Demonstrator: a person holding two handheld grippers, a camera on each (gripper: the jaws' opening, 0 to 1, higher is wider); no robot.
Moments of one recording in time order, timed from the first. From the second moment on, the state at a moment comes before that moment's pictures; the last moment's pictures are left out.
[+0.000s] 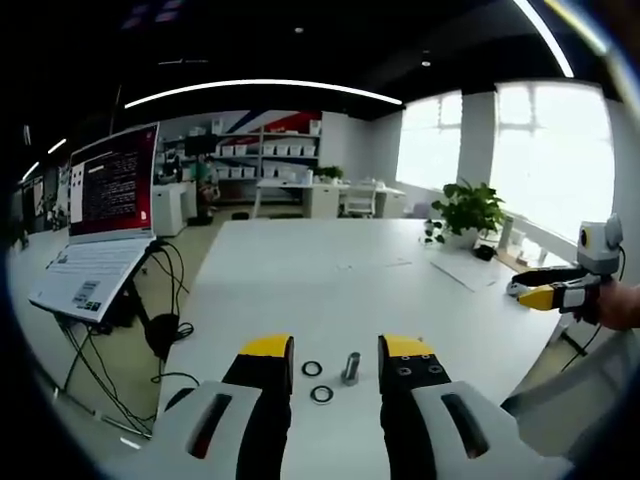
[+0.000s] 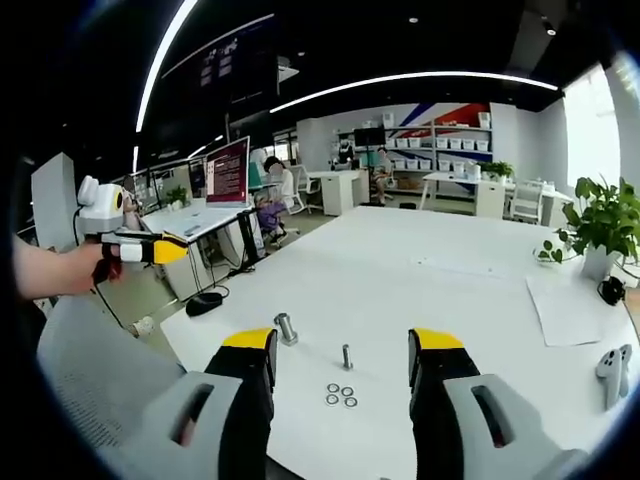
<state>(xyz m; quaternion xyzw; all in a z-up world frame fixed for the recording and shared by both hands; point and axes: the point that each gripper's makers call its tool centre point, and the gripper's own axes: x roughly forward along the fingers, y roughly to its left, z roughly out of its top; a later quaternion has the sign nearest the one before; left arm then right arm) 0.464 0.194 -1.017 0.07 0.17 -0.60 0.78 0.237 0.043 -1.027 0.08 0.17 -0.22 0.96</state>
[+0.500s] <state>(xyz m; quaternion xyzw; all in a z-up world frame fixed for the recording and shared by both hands) 0.462 0.196 -1.030 0.08 0.20 -0.59 0.78 0.233 0.038 -1.041 0.09 0.19 -0.23 0.95</state>
